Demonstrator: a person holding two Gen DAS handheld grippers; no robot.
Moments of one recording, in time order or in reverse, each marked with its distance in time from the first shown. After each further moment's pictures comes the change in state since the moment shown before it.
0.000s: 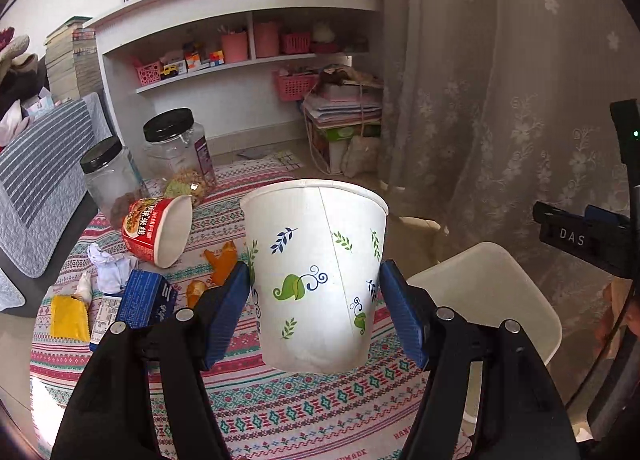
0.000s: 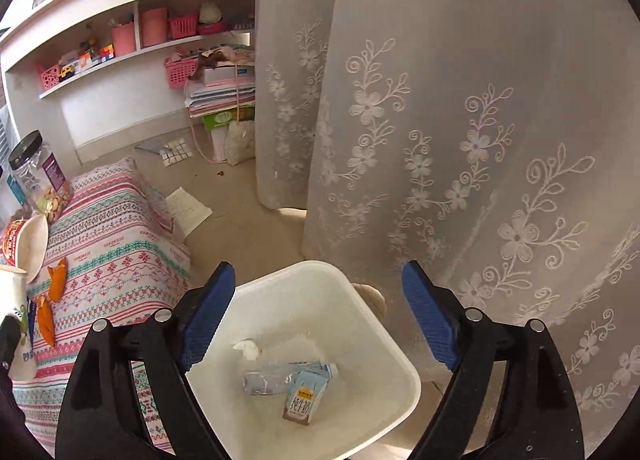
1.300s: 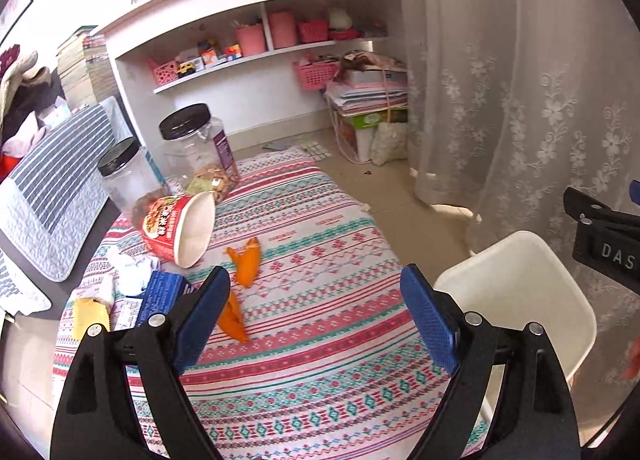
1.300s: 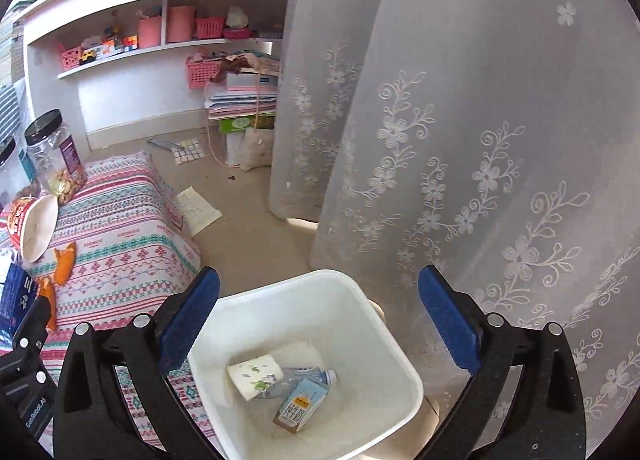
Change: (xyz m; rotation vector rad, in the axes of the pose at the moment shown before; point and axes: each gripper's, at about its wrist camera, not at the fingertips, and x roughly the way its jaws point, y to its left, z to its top) left arm 0.019 0.012 0.003 0.017 0.046 0.149; right arm -0.021 0.040 -0.002 -0.105 -0.055 0.012
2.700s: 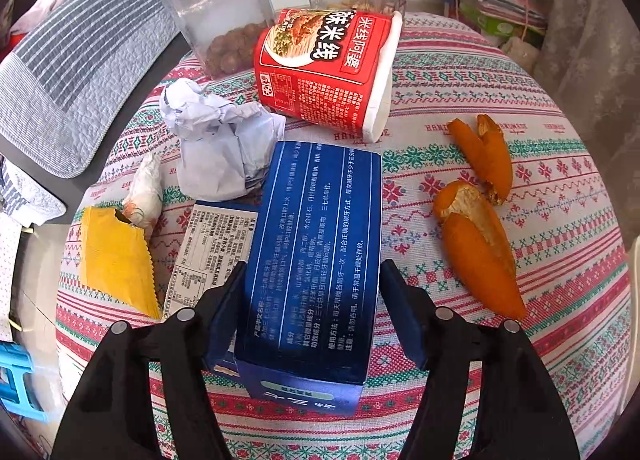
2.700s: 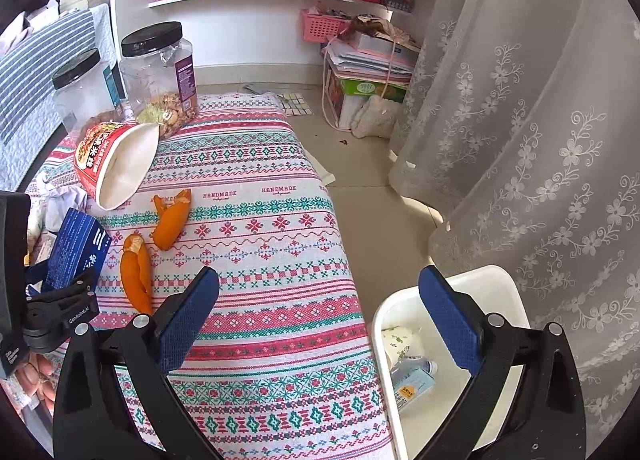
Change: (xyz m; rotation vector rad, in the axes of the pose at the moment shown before) left arm 0.141 0.178 -0.064 -0.164 0.404 0.129; right arm 0.018 0.168 -0.008 -0.185 0.122 0.226
